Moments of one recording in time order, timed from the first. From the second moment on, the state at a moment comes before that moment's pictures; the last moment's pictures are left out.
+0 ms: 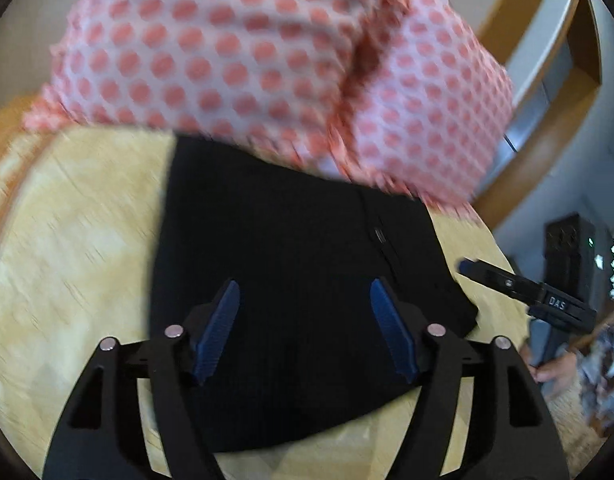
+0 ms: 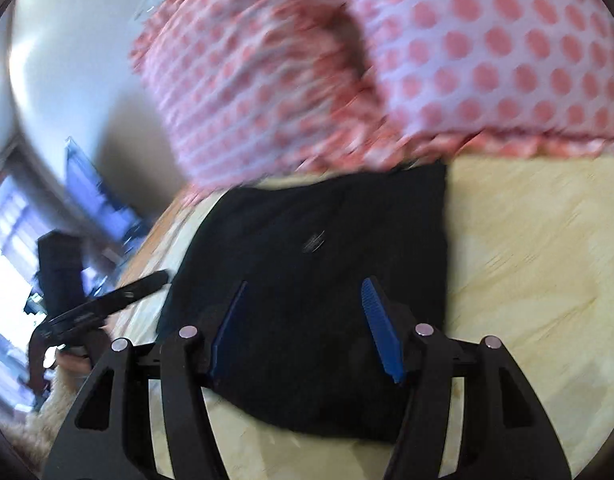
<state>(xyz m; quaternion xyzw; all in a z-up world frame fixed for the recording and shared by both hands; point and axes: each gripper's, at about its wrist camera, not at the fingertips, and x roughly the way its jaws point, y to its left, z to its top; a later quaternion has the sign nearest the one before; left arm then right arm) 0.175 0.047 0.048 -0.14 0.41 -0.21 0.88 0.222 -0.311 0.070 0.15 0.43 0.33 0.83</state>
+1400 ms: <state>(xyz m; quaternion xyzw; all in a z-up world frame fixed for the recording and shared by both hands) 0.011 0.035 -0.005 0.03 0.34 -0.03 0.94 0.050 -0.253 0.012 -0.02 0.34 0.12 0.93</state>
